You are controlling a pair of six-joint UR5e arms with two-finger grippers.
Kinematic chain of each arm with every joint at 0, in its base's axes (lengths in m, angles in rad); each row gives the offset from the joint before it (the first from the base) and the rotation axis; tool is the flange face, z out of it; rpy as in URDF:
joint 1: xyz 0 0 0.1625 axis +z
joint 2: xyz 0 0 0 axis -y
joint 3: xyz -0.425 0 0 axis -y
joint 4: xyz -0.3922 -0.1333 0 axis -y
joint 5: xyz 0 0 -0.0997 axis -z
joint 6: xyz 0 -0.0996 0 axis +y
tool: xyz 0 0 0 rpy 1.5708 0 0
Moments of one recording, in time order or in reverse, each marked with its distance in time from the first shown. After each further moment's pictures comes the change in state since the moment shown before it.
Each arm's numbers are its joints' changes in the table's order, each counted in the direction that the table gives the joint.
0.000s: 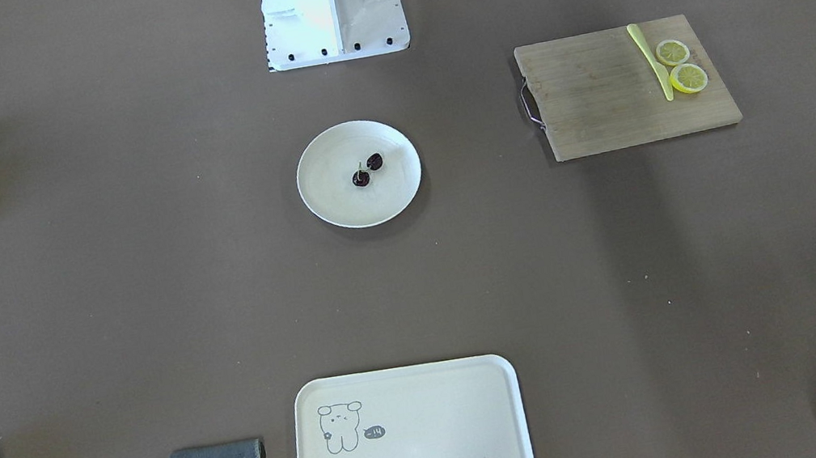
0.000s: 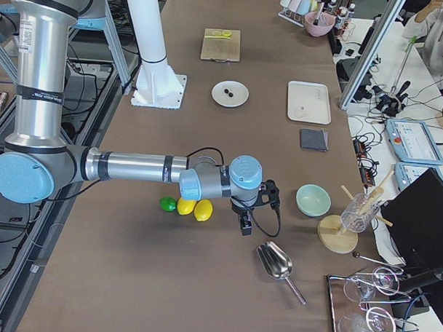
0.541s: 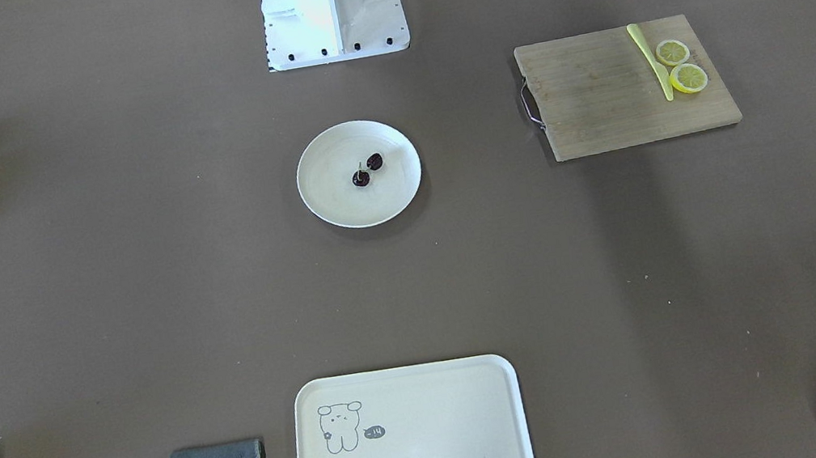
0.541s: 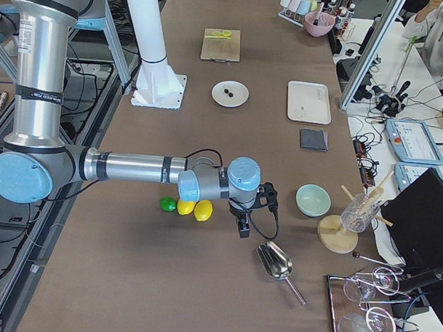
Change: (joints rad) left arm -0.003 0.006 -0.003 0.001 0.000 0.002; right arm -0.005 -0.008 -0.001 0.000 -0.032 0.002
